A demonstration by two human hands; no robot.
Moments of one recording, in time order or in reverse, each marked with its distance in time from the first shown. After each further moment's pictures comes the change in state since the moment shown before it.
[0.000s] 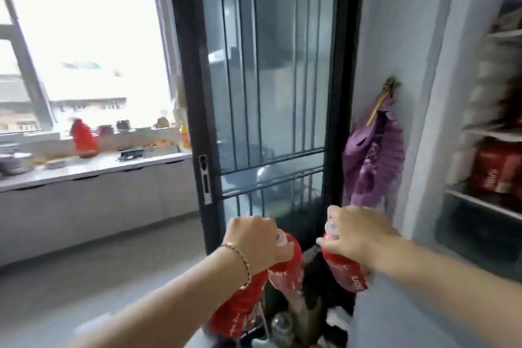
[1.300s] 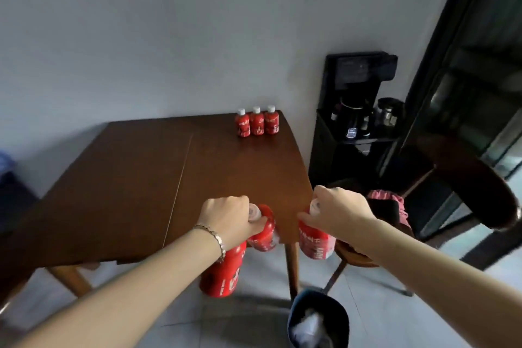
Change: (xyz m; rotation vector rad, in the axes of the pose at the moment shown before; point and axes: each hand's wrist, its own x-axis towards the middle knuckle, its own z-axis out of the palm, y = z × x) left_hand -1.121 -0.356 -0.108 0.155 -0.295 -2.079; right_hand -0.506 -1.110 -0.092 0.309 -0.239 -1.868
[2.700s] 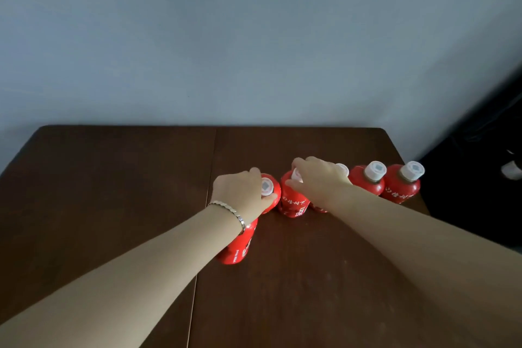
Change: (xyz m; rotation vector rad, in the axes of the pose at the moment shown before) left_hand 0.565 -0.348 0.134 0.010 -0.030 -0.100; right_hand 0.696 -0.163 0.121 -0.077 -0.260 -0.078
